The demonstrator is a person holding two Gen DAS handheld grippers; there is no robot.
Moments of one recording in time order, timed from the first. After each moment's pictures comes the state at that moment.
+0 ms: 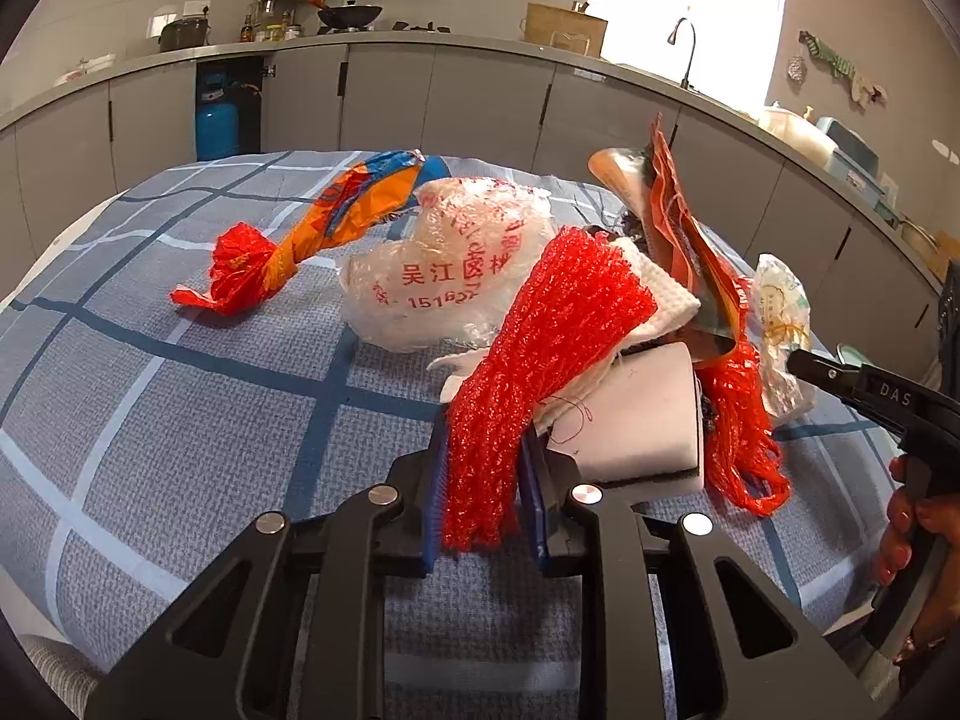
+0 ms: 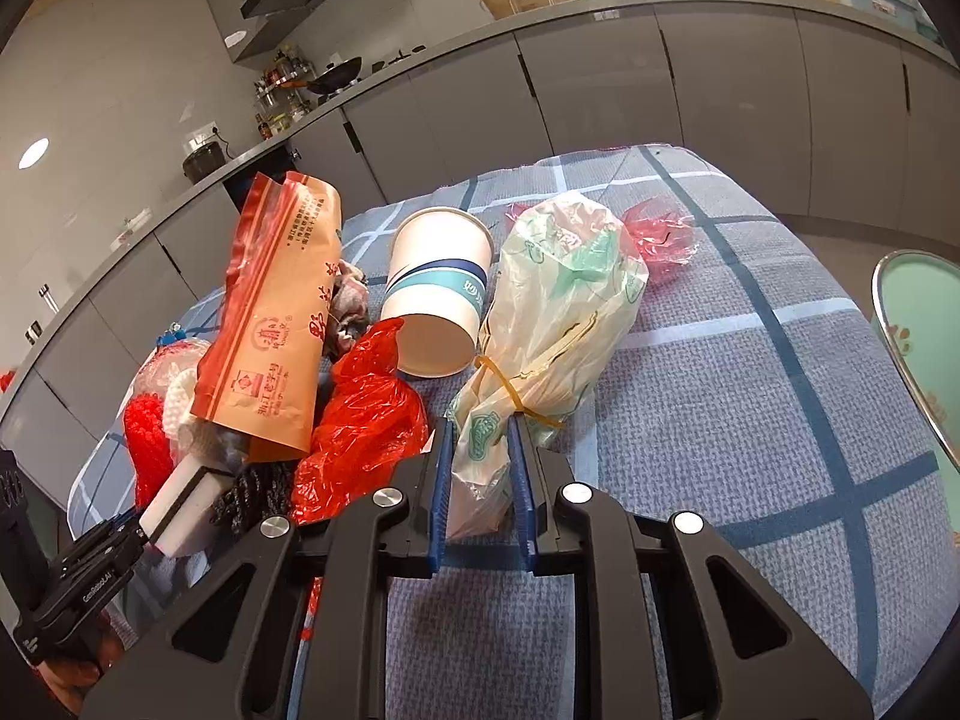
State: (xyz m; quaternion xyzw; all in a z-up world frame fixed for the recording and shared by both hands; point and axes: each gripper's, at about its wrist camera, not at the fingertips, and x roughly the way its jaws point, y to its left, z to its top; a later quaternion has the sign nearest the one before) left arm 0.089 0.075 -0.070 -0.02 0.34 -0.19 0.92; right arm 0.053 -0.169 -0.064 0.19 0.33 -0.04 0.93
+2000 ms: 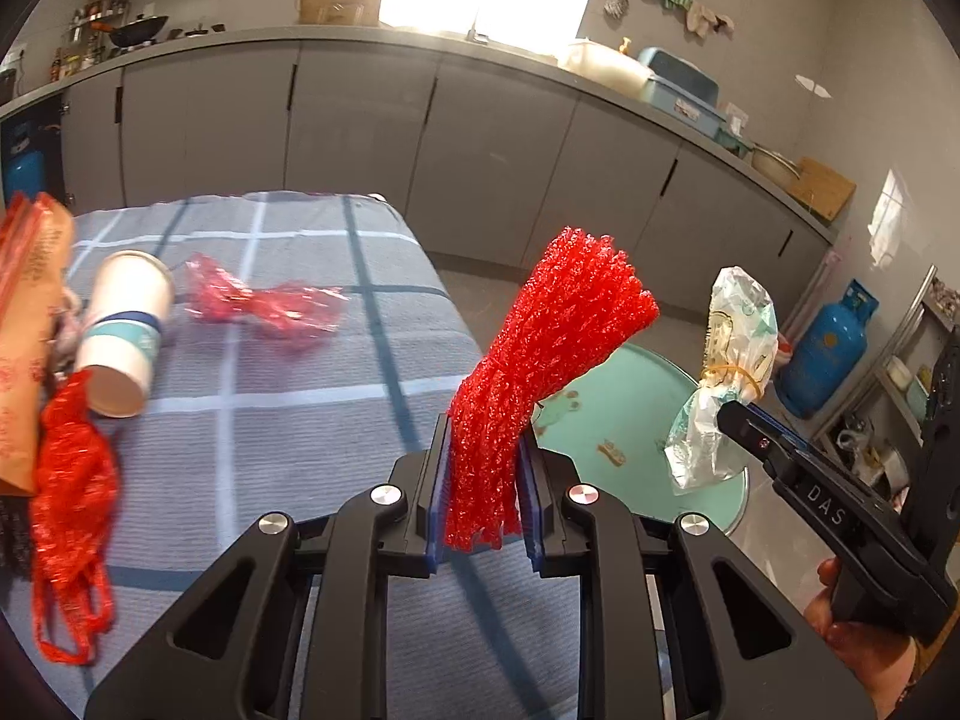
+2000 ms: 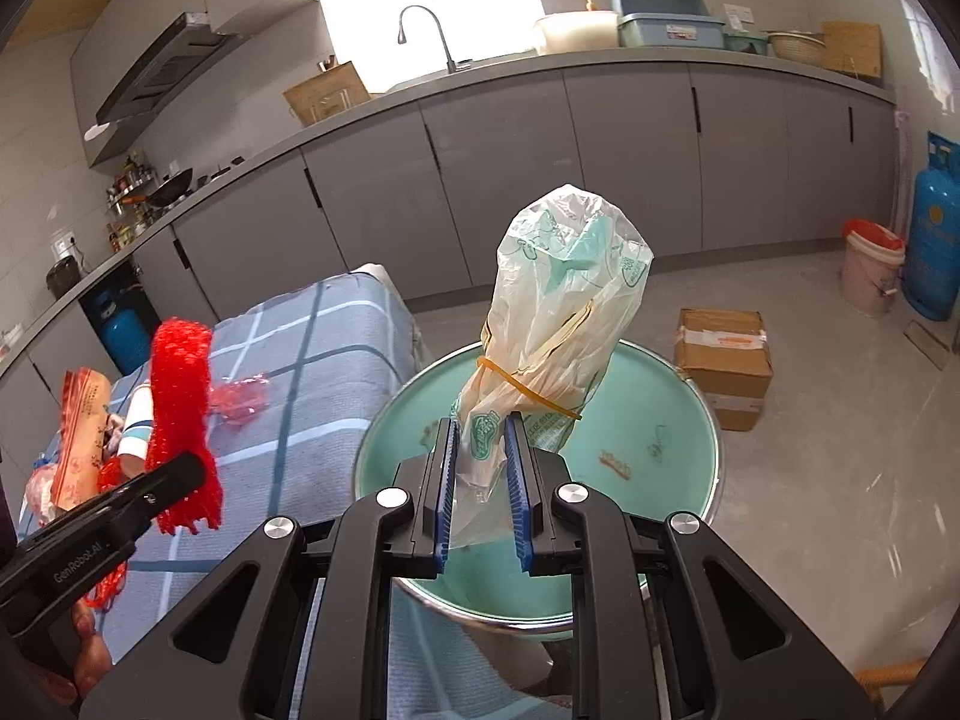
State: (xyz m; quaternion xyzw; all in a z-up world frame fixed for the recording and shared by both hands) left arm 0.038 -0.247 -0.030 0.01 0.35 -0.39 0.85; right arm -0.094 -0.381 -0.033 0.20 0.26 -0.25 0.91
